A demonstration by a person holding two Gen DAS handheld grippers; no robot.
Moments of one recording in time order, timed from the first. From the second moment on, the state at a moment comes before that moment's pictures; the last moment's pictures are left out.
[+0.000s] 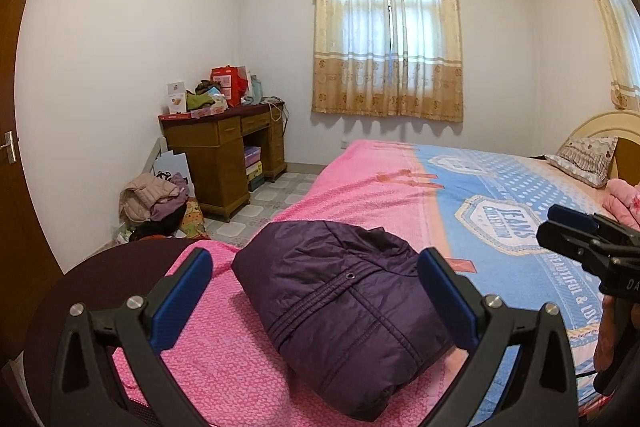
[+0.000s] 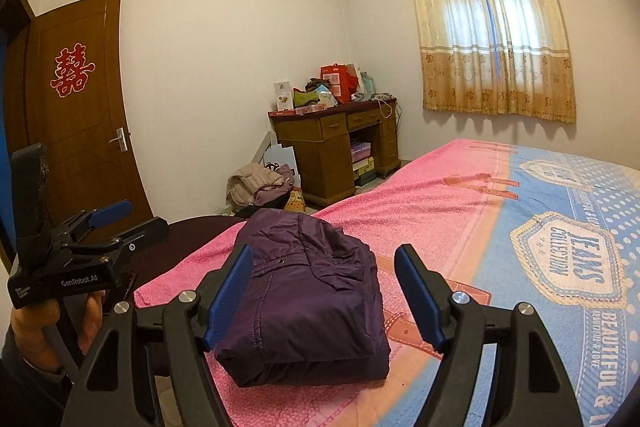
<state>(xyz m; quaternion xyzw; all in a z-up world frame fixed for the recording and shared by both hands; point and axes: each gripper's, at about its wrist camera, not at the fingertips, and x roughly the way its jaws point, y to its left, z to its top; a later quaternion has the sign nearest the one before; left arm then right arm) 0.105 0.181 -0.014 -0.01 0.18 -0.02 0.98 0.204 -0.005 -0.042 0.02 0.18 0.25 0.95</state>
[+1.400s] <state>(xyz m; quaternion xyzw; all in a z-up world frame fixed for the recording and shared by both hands) 0.114 0.180 -0.019 0.00 0.20 -0.01 0.98 0.197 0.000 -0.041 0.01 0.18 0.26 0.95</state>
